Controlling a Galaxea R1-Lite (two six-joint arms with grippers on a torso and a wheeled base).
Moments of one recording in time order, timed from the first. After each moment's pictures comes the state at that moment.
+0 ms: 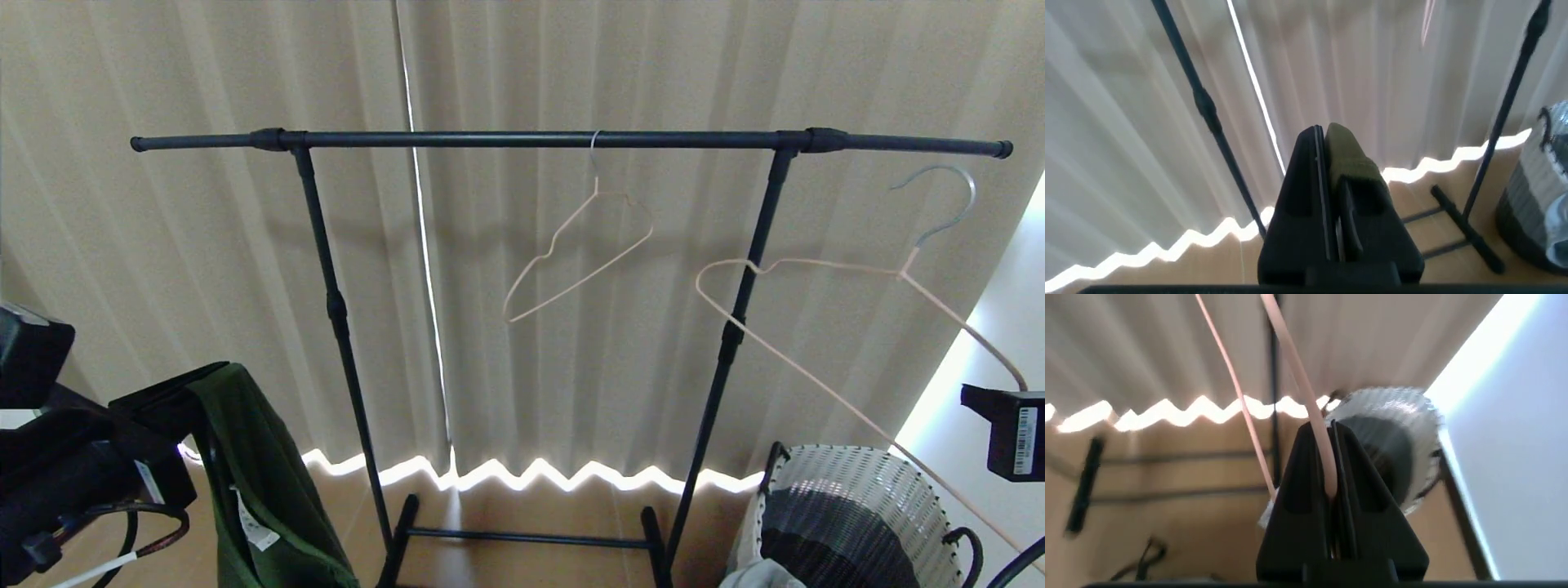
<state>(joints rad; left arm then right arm) -0.24 1.13 -0.28 -0.75 -0.06 0.18 0.41 1.11 -0.72 0.17 -0.55 0.25</state>
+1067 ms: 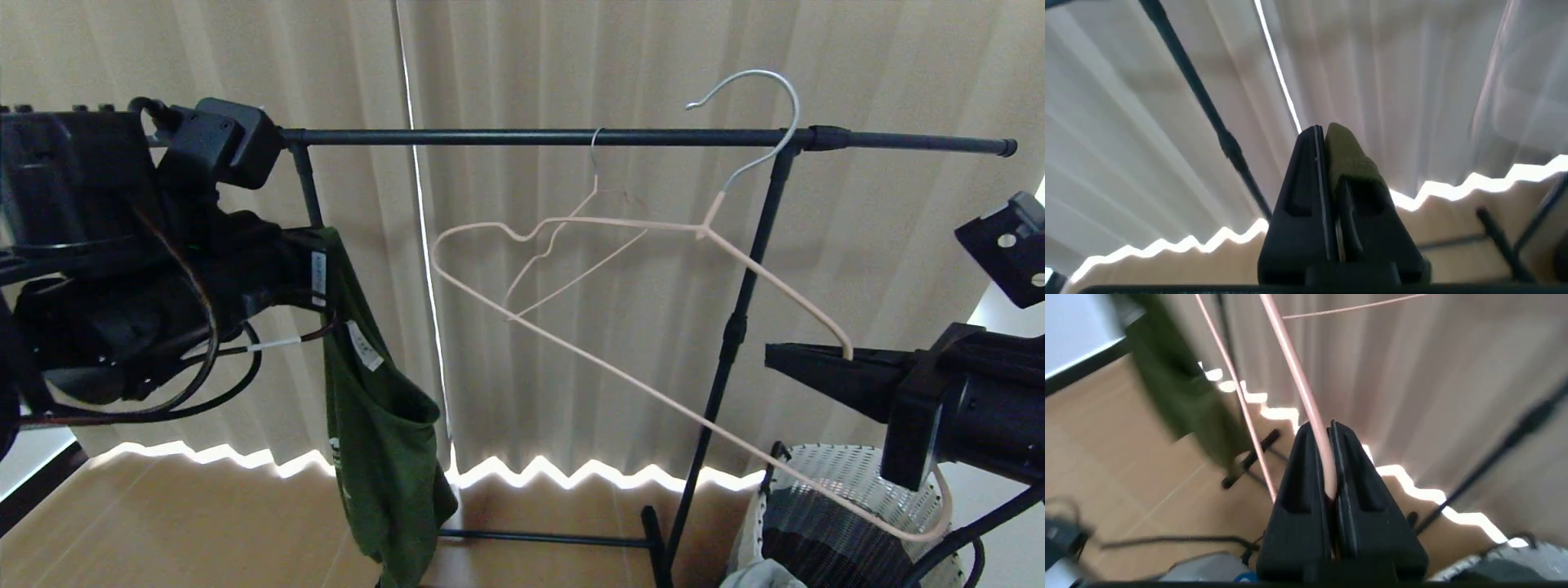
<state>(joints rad) -0.44 1.50 -0.94 -0.44 0.33 0.19 0.67 1.21 -0.74 -0.17 -0.08 0.10</state>
